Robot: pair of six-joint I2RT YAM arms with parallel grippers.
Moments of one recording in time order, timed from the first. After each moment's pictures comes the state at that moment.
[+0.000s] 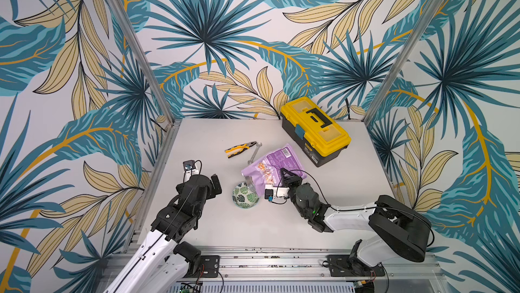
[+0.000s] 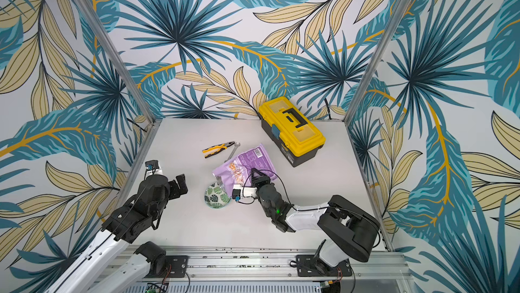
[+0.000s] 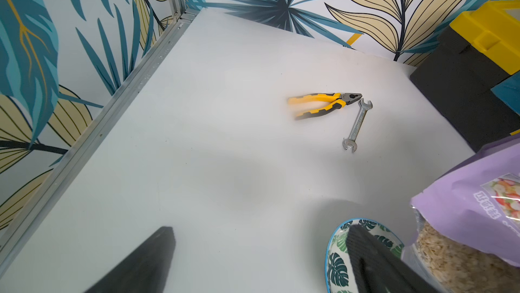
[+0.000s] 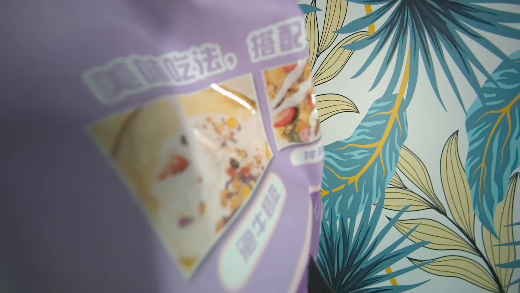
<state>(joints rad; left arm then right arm) -0.44 0.67 0.68 -0.63 -0.47 -0.53 1.04 1.53 0.48 0.89 0.54 -1.39</state>
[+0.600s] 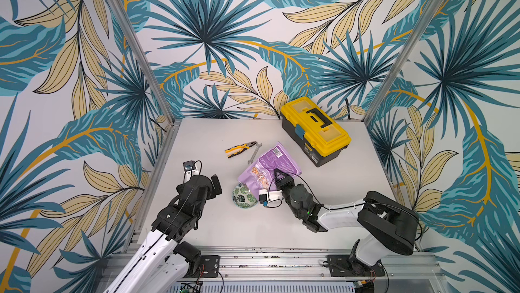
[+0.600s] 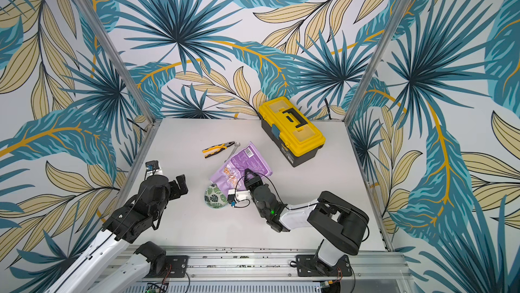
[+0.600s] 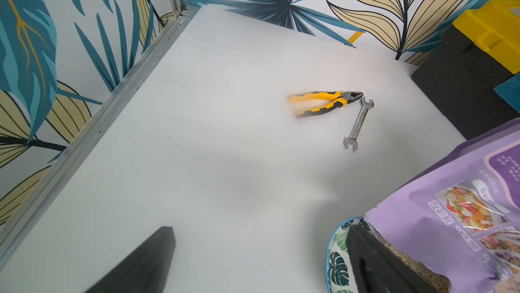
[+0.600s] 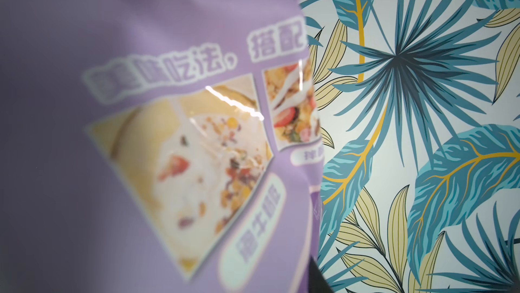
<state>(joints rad) -0.44 0.67 0.67 -0.63 -0.47 -0.54 1.09 1.63 0.52 0.98 0.57 -1.66</state>
